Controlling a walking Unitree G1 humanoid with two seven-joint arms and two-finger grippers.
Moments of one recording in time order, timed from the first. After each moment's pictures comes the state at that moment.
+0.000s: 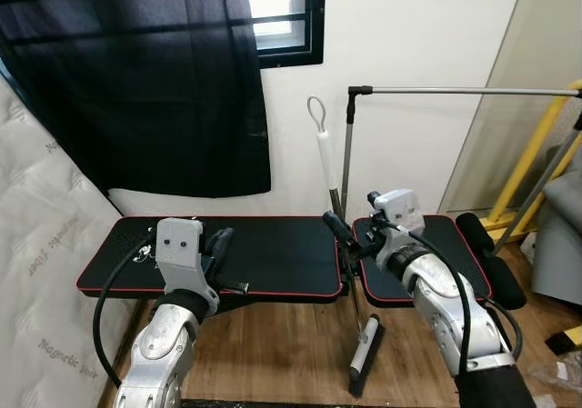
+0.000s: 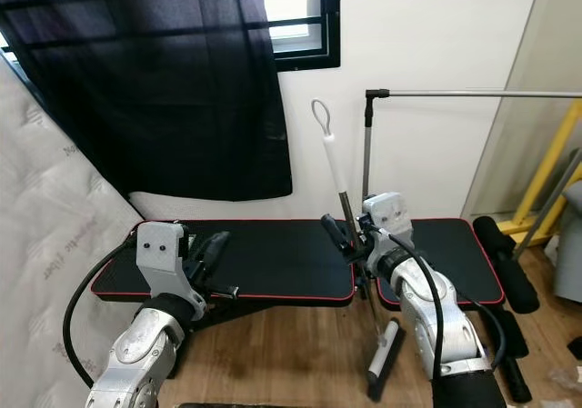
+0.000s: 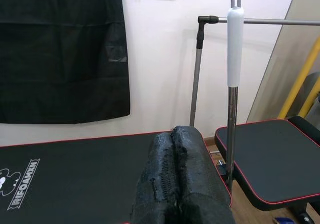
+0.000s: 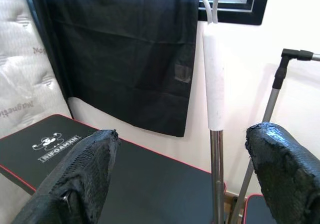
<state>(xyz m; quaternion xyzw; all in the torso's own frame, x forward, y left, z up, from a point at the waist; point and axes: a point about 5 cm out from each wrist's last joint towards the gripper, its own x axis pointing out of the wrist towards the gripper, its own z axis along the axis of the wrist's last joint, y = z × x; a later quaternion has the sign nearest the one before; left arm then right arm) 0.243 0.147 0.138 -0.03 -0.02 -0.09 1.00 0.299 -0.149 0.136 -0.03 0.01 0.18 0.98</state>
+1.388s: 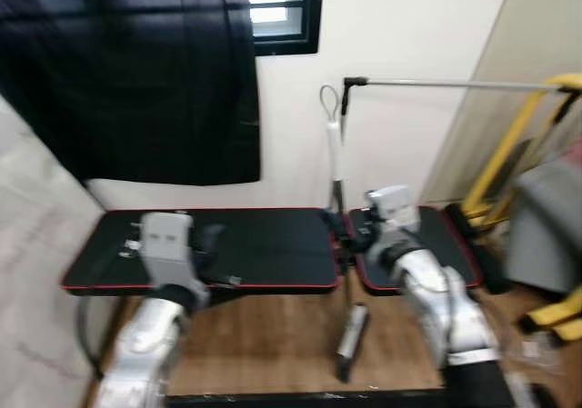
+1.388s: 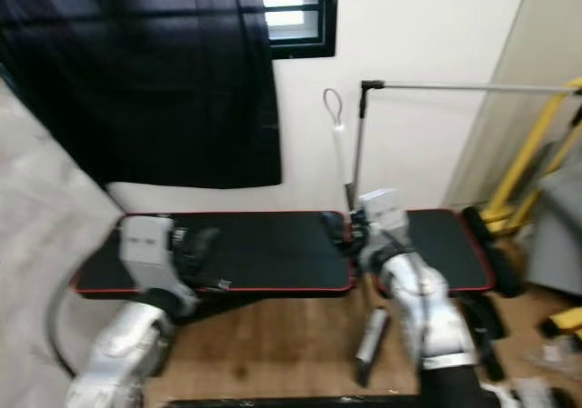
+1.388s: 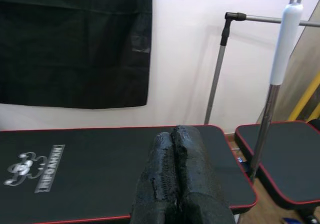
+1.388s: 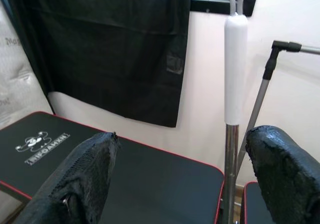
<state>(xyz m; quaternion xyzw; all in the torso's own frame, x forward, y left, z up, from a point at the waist) 0.246 0.154 0.139 -0.04 -0.02 -0.06 1.00 0.303 -0.148 0.140 -0.04 0.02 0.16 0.99</state>
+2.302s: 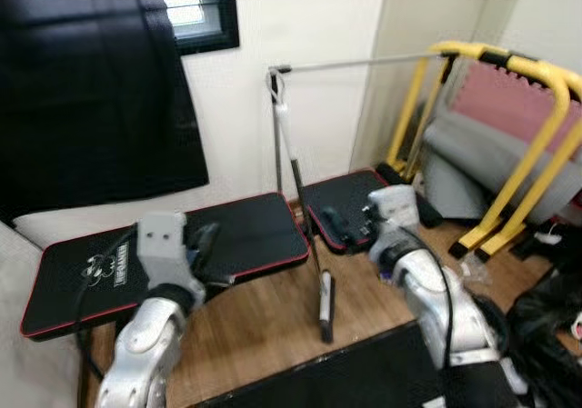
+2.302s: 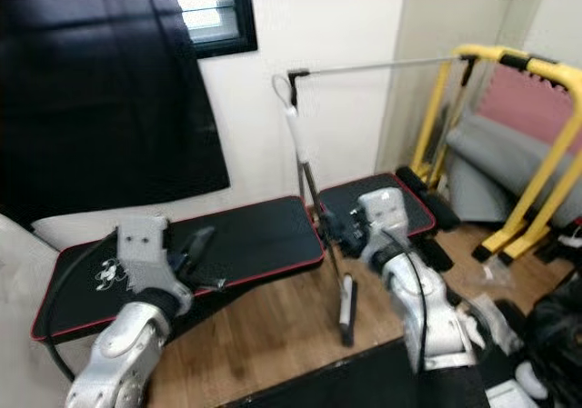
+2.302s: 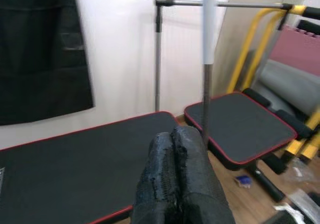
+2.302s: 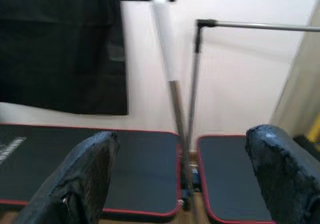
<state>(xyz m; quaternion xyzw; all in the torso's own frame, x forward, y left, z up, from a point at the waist) 0.246 0.154 0.140 -0.05 -0.02 -0.06 1.00 0.303 -0.149 0.140 -0.04 0.03 0.16 0.99</state>
